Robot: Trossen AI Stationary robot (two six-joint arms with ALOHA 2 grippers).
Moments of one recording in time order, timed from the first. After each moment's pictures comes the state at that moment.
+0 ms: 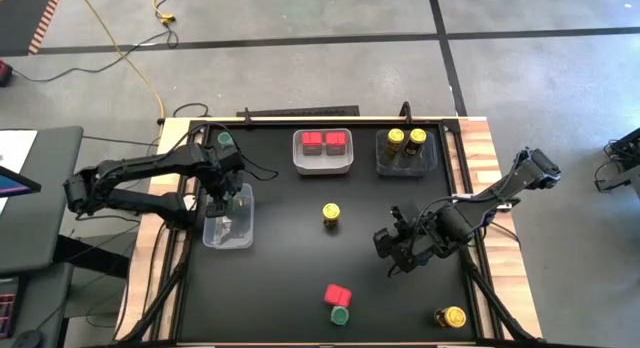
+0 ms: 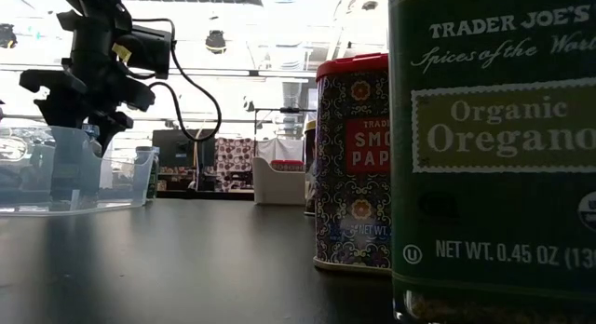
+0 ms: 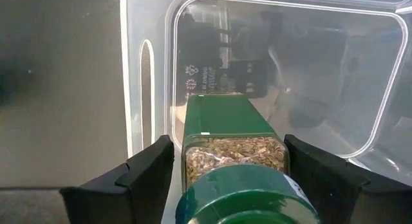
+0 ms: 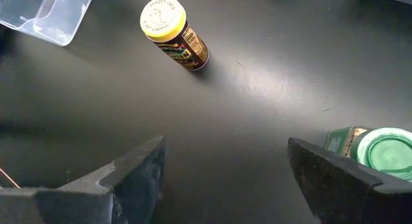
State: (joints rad) left arm 0.47 1.11 0.73 -1.13 0.06 0.35; right arm 0.55 1.43 1.29 -1.12 0.52 1.60
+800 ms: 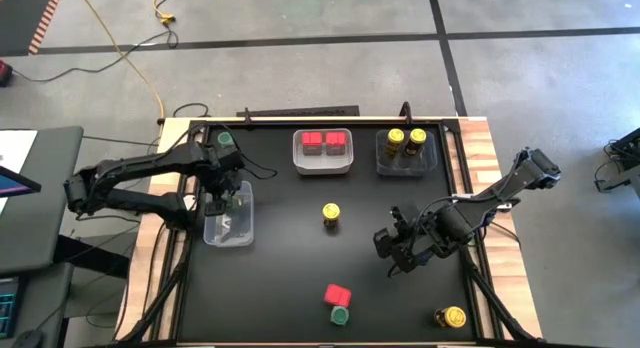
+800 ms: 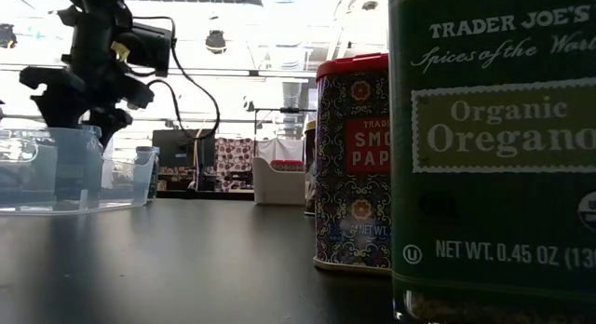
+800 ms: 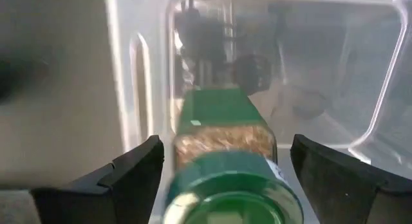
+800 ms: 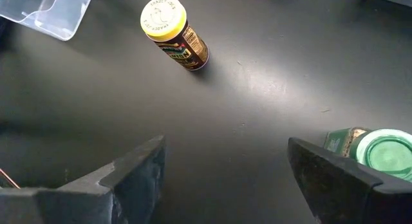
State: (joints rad) left arm 0.47 1.10 0.76 -1.16 0.03 0.35; right arm 0.55 1.43 1.29 -1.12 0.52 1.58
